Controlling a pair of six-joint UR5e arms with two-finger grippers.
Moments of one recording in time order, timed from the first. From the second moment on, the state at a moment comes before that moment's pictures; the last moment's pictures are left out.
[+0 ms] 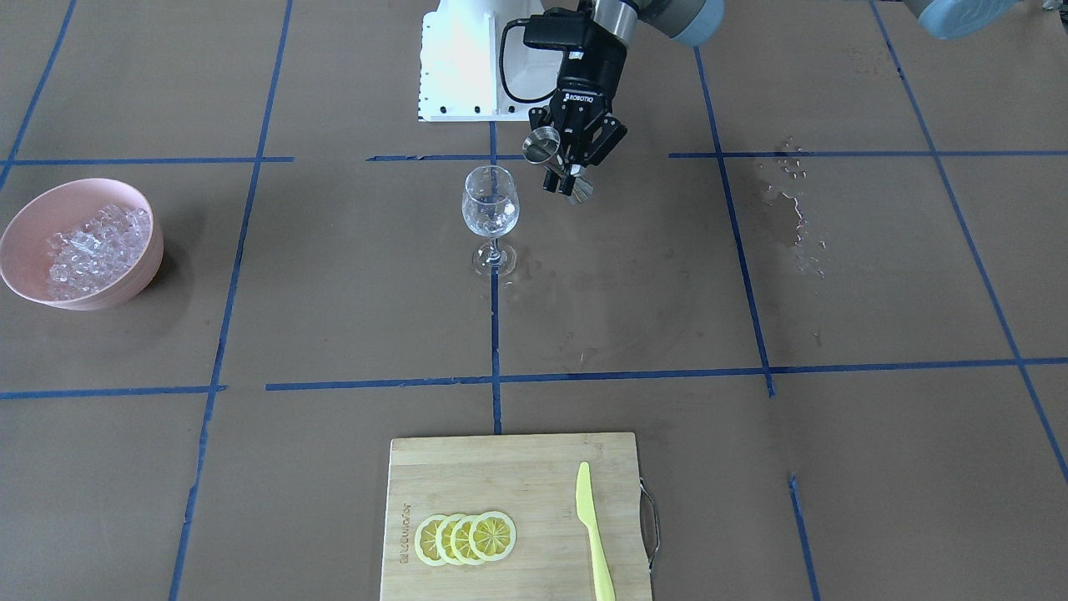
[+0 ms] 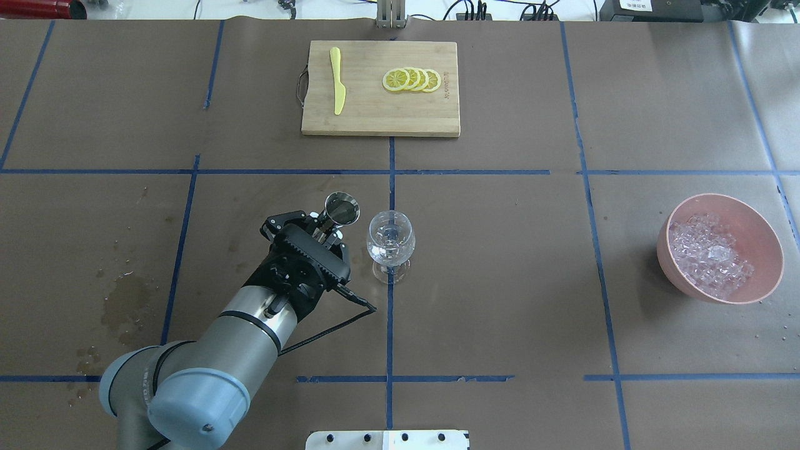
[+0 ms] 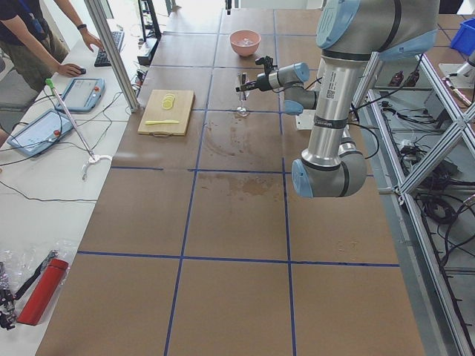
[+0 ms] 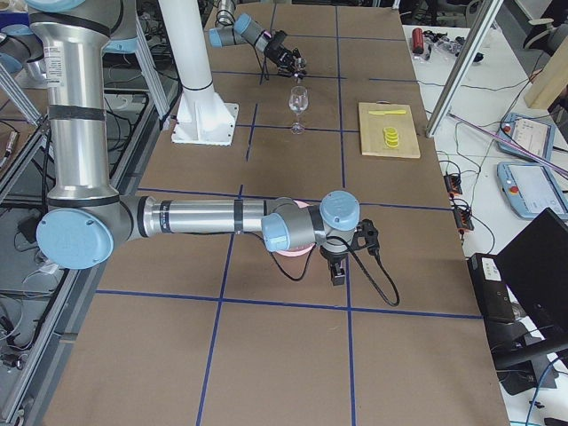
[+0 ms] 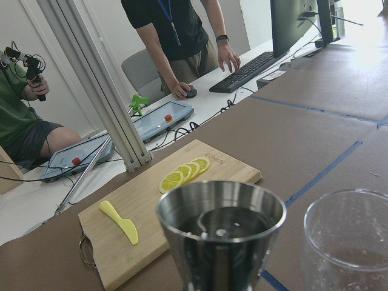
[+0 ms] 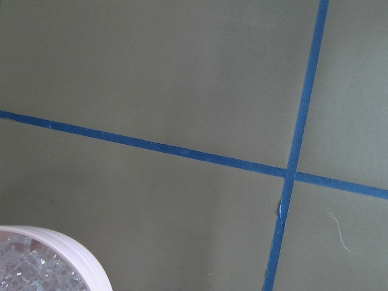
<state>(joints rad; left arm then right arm) -0.17 -1.99 -1.96 -2.10 -0.77 -0.41 1.46 -1.57 1.60 -1.36 2.41 0.06</state>
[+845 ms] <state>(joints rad) -0.17 -2.07 -1.97 -1.82 -0.80 -0.19 1.46 -1.57 1.60 -1.36 2.41 0.06</state>
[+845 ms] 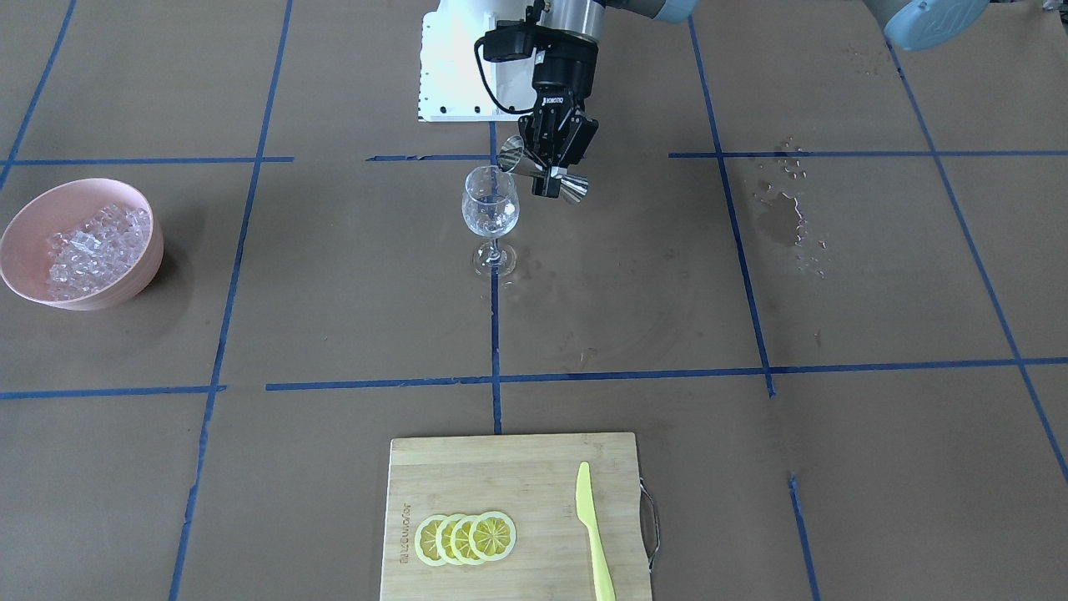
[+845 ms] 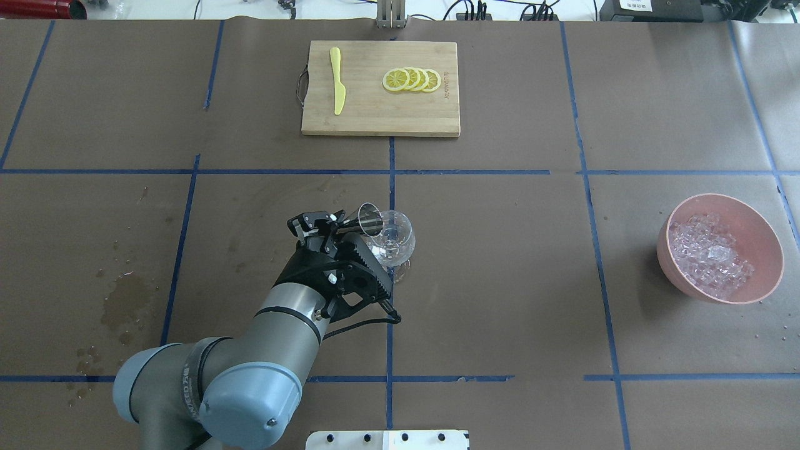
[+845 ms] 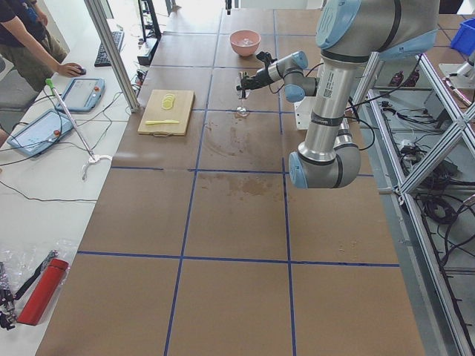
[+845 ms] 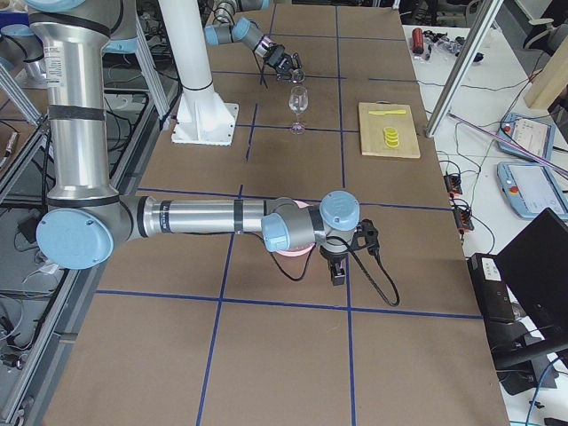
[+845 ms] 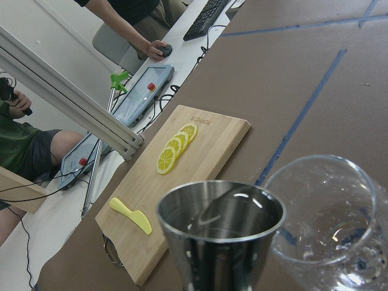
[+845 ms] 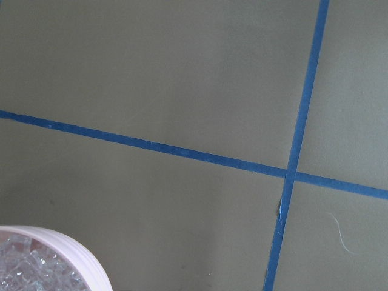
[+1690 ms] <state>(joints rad) -0.20 -2.14 -1.97 -1.62 -0.83 0.00 1.46 -1.57 1.60 -1.36 2.41 0.06</state>
